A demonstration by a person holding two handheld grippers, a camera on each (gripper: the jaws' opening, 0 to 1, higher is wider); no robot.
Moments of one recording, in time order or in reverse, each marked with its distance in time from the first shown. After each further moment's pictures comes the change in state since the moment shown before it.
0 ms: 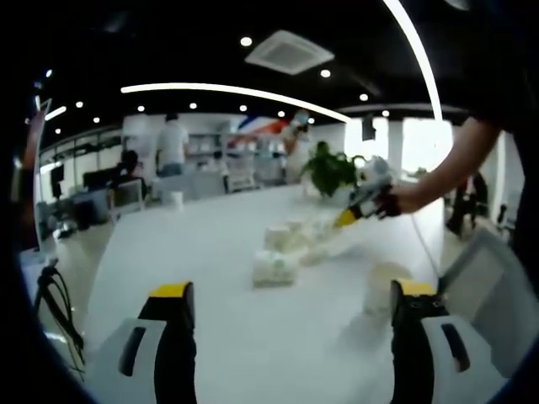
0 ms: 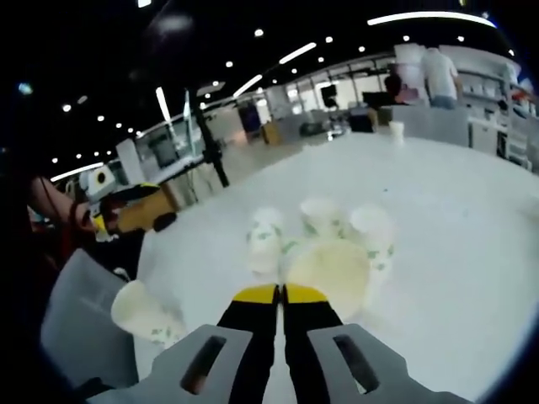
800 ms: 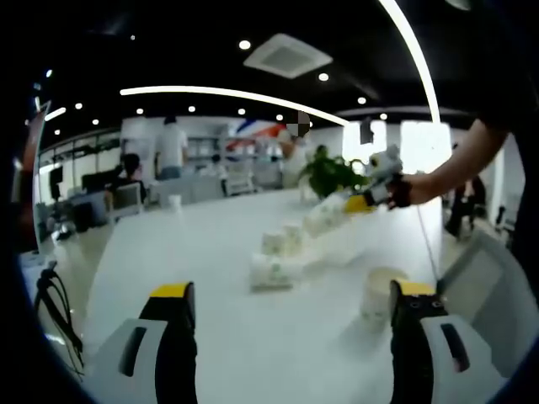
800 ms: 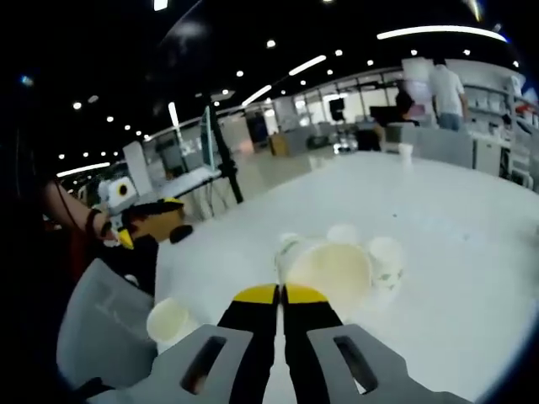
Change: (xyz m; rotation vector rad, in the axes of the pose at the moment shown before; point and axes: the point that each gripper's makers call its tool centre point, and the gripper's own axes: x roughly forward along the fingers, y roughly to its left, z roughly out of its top) left arm 0.000 -0.003 0.005 0.004 -0.020 -0.010; right arm -0.027 0.039 0.033 -0.037 -0.063 0.016
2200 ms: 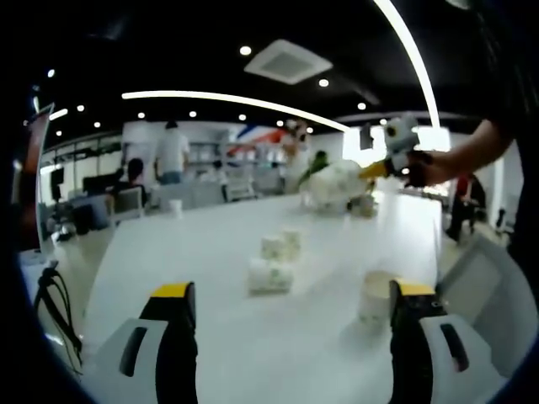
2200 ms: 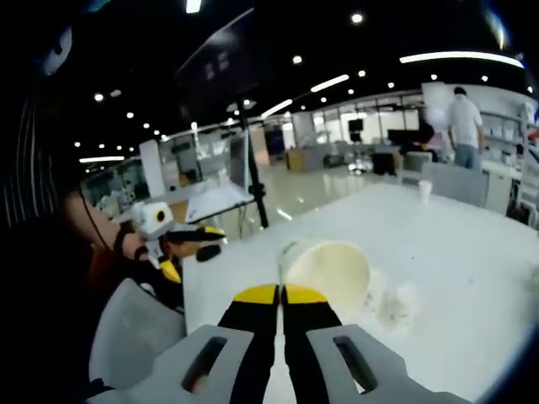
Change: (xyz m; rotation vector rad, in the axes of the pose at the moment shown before) left arm -0.007 -0.010 0.000 -0.003 -0.031 0.001; right arm -0.032 0.080 0.057 -0.104 -0.066 0.047
